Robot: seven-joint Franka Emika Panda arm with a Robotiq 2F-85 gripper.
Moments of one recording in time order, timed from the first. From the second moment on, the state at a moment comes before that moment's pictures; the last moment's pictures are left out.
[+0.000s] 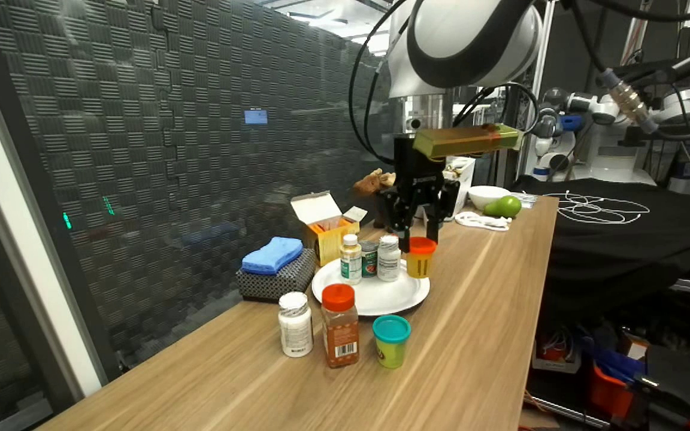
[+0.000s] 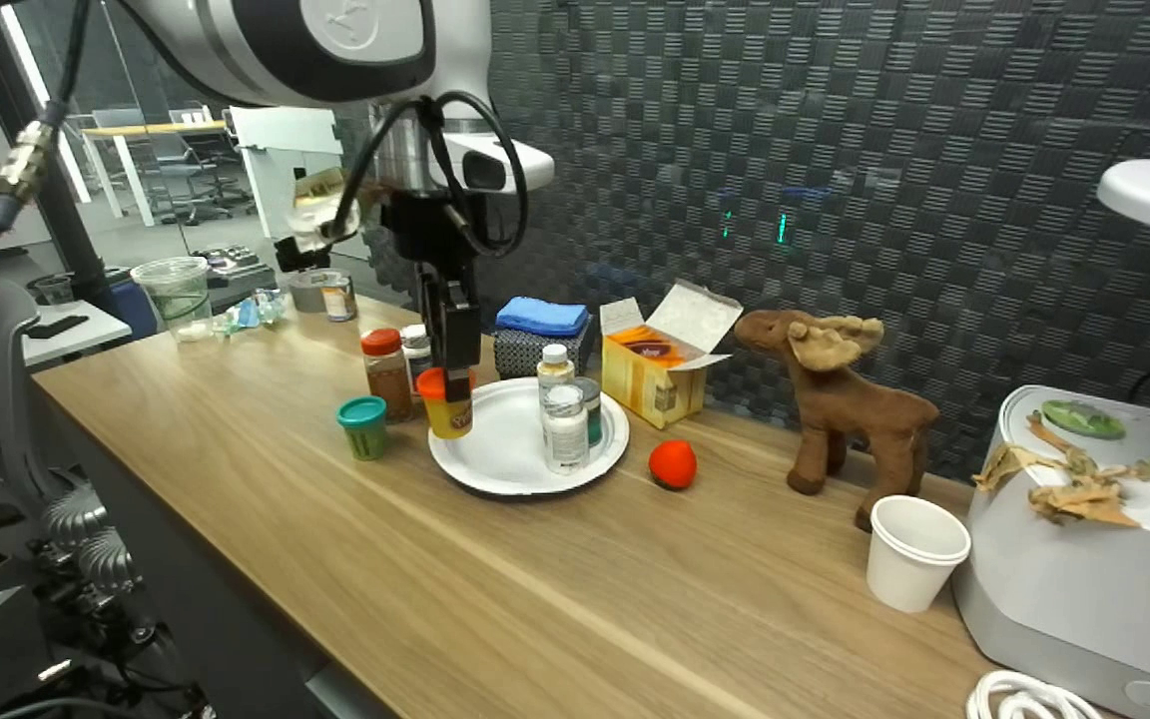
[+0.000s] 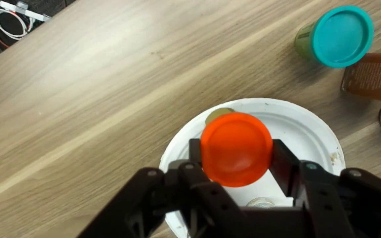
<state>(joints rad) 0.03 0.10 0.02 -2.18 -0.01 2.23 0.43</state>
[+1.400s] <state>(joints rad) 0.07 0.42 0.03 -1.87 0.10 2.23 0.36</state>
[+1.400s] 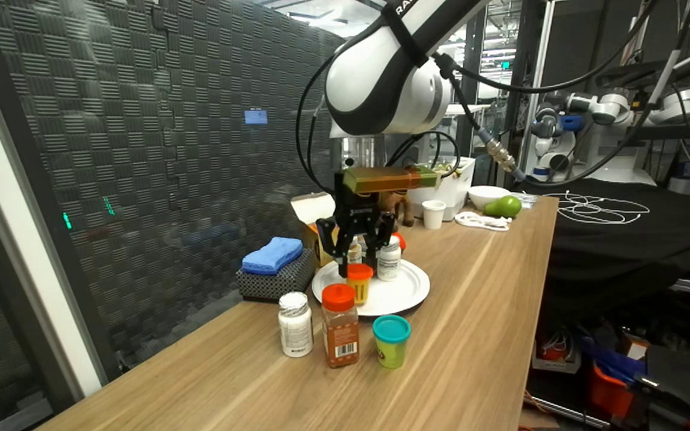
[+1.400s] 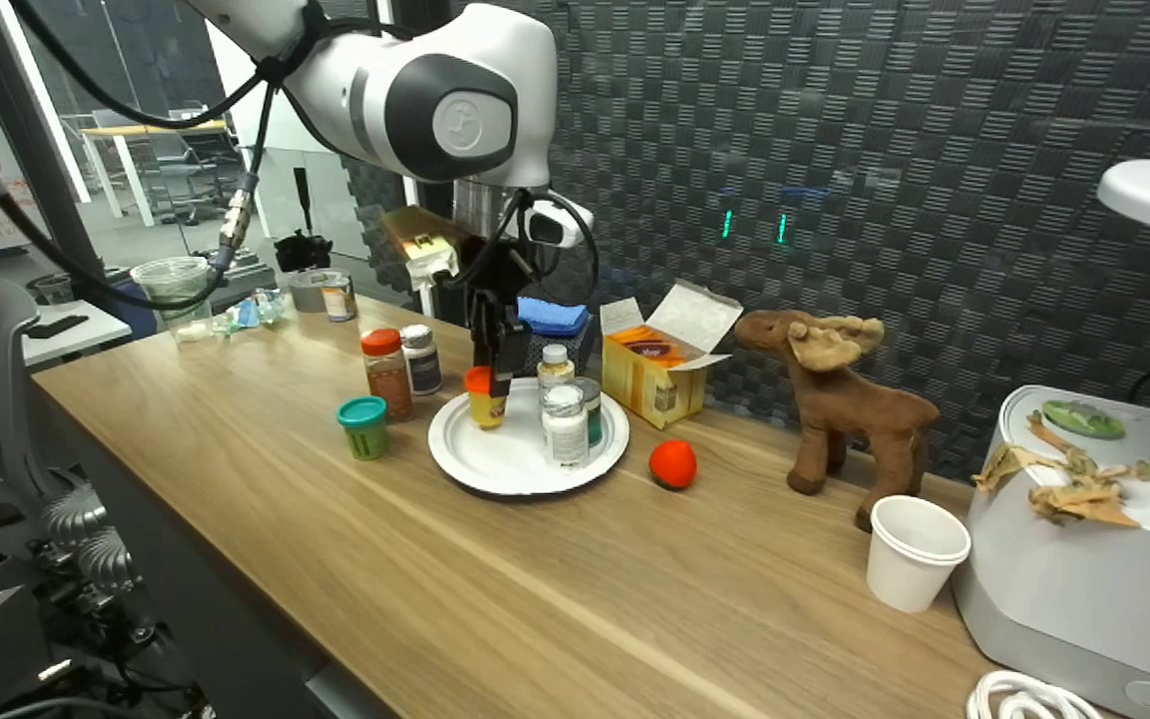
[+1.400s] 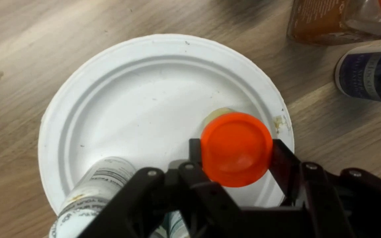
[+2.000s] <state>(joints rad) 0.07 0.48 0.03 -1.79 0.11 2.25 0.32</state>
